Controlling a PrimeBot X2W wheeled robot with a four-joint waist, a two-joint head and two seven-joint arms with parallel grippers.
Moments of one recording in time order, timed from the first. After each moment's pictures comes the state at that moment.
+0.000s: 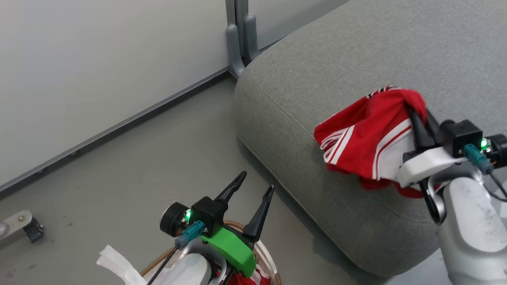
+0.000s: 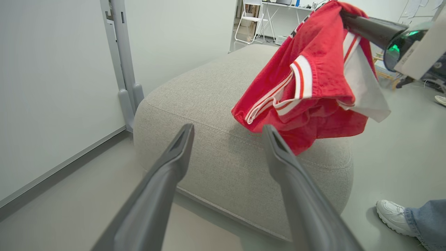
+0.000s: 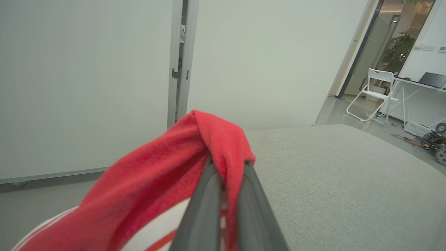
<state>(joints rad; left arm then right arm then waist) -0.30 0.08 -0.64 0.39 -0.39 -0.13 -0.26 -0.44 -0.11 -0.05 0.39 -0.03 0.13 -0.26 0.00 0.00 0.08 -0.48</state>
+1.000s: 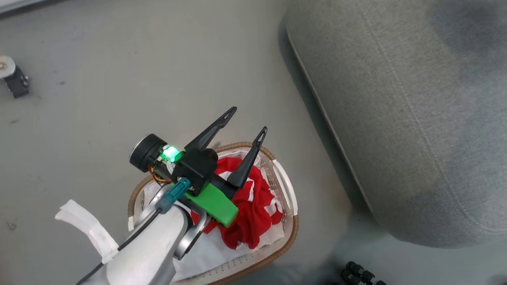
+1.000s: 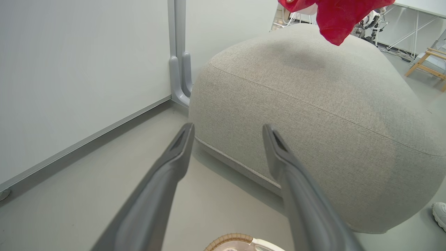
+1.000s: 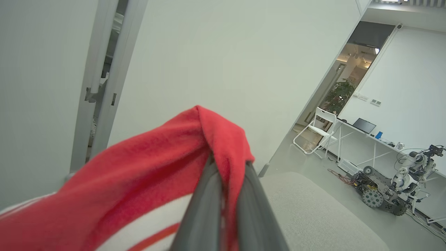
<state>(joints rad) -0.51 0.25 -0.71 0.17 -0.32 -0.08 -0.18 -1.10 -0.44 -0.38 0.66 -0.11 0.13 -0.26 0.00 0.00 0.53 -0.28</state>
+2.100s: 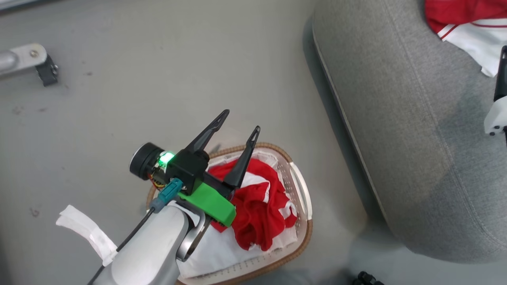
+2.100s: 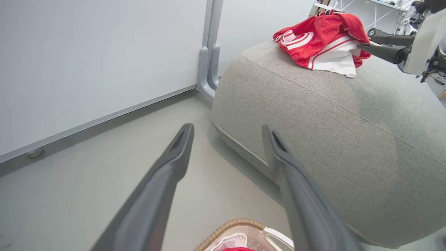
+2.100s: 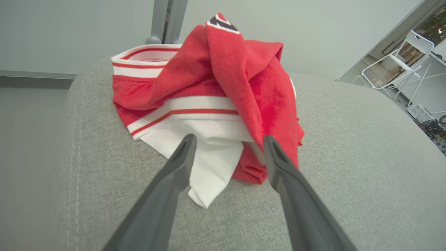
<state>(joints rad) -0.50 0.22 -0.69 0.24 -0.38 -0.07 -0.25 -0.76 -0.29 -0.33 0.75 -0.16 0.13 -0.26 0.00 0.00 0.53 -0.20</state>
